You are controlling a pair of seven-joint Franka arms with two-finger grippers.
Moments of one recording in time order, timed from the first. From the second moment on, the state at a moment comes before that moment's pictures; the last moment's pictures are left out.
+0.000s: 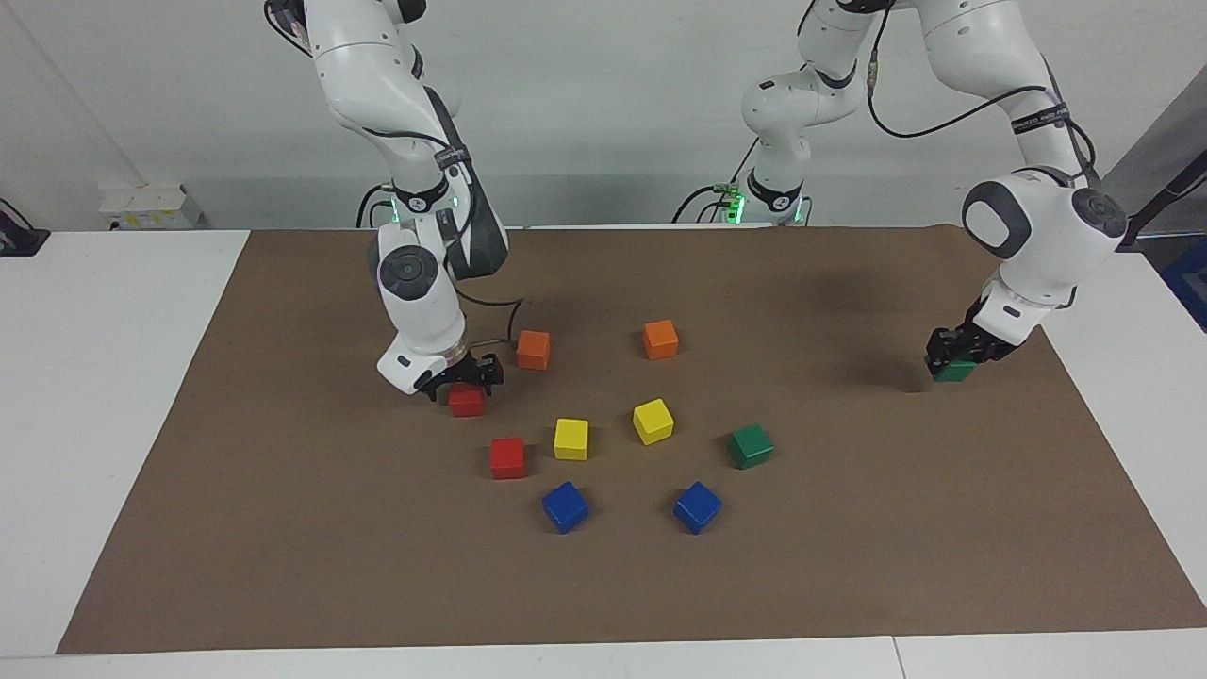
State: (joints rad) left arm 0.22 0.17 -0.01 -2.07 -0.05 2.26 0.33; right arm 0.15 0.29 0.10 -2.04 -0.03 2.25 0.19
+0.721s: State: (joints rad) left arm 0.24 0.23 -0.01 -2.10 -0.05 2.36 0.35; right arm 0.03 0.24 0.09 -1.88 -0.03 2.11 -0.01
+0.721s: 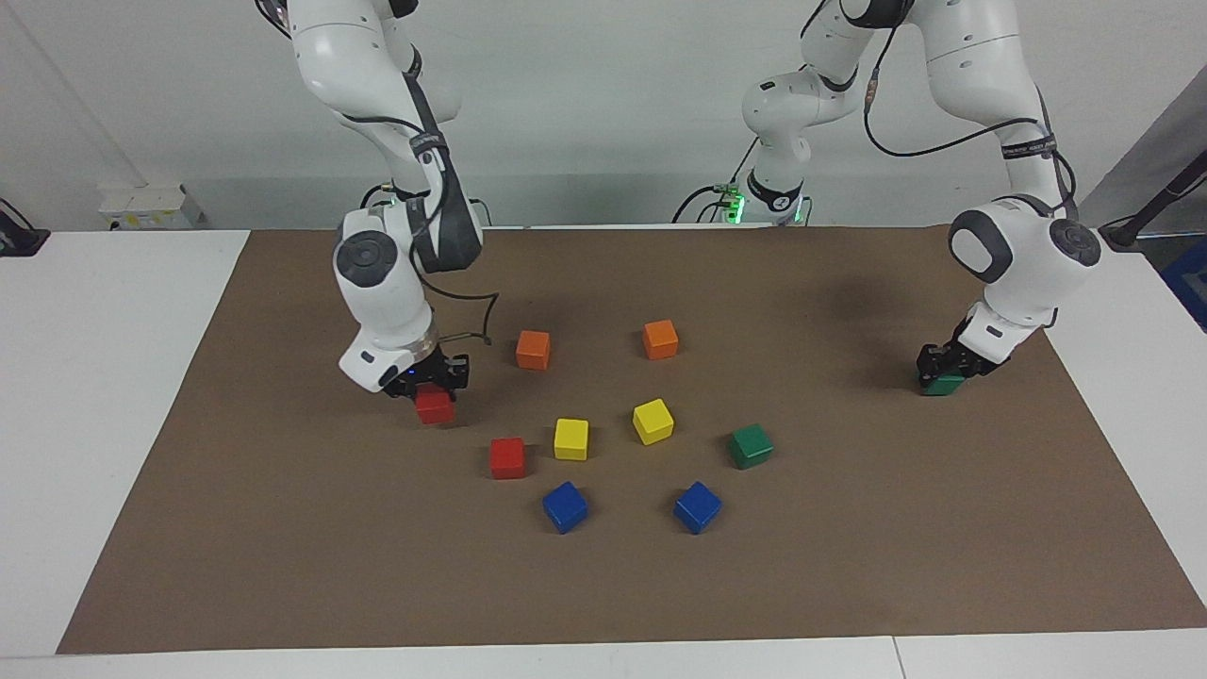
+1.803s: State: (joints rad) left arm 0.24 0.22 -0.02 -2.08 -0.05 2.33 0.37; right arm -0.24 0.23 0.09 -2.00 -0.03 2.27 -0.27
